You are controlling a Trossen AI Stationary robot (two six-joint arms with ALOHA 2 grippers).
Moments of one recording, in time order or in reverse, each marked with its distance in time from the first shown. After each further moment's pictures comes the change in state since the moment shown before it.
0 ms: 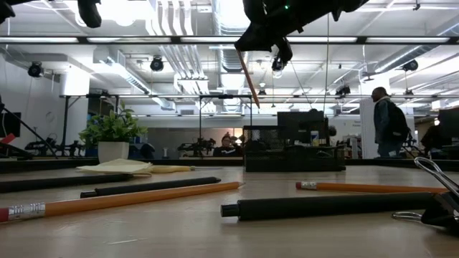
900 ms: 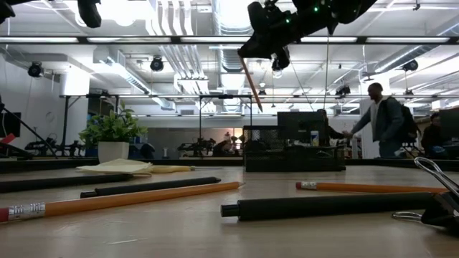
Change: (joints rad) left arm 0.000 0.000 0.000 0.000 -0.001 0.002; right arm -0.177 0.000 0.000 0.027 -0.230 -0.091
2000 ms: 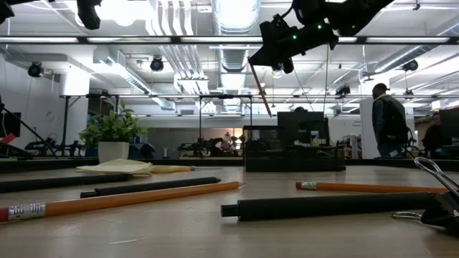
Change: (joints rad) left arm 0.000 0.002 0.000 -0.001 -0.046 0.010; right arm -0.222 0.004 -0.013 0.068 -0.225 -0.163
